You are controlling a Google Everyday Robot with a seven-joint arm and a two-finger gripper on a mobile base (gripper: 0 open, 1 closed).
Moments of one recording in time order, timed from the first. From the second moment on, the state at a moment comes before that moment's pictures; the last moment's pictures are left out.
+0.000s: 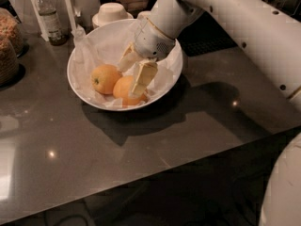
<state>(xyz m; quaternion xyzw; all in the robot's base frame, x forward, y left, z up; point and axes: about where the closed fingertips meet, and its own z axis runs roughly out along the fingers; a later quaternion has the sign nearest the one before) 0.554 0.059 0.887 -0.79 0.53 0.23 0.20</state>
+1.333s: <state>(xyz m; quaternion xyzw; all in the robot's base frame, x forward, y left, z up) 0.588 0.073 0.882 -0.78 0.54 0.23 0.21</state>
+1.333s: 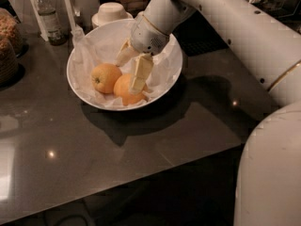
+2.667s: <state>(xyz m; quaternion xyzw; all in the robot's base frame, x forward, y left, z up) 0.580 0.070 0.879 -0.77 0.56 0.25 0.18</state>
